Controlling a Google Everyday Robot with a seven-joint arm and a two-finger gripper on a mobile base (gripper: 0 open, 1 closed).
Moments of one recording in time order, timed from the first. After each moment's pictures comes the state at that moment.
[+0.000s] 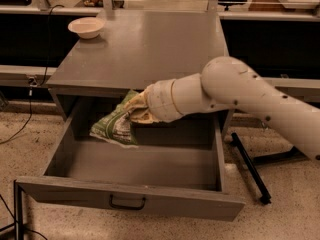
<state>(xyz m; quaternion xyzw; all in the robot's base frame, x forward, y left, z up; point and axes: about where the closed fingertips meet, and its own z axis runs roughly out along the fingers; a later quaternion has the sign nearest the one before) 0.533 0.069 0.836 -0.82 0.28 0.01 0.50</state>
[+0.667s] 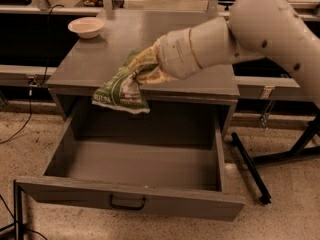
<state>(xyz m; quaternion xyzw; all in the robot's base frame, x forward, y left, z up) 0.544 0.045 0.944 -0.82 0.24 0.01 0.52</state>
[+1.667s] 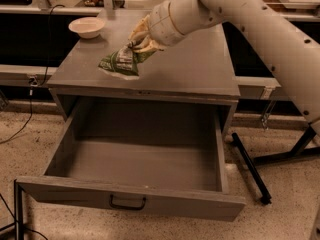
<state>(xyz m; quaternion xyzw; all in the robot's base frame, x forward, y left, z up) 0.671 0.052 0.948 -0.80 0.39 0.01 0.47</state>
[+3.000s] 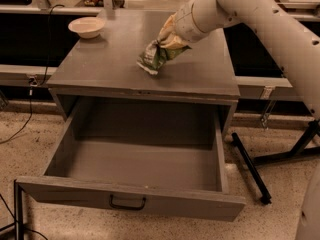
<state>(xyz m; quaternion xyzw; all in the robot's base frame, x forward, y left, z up) 0.738 -0.028 0.929 -0.73 0.52 -0.03 0.45</state>
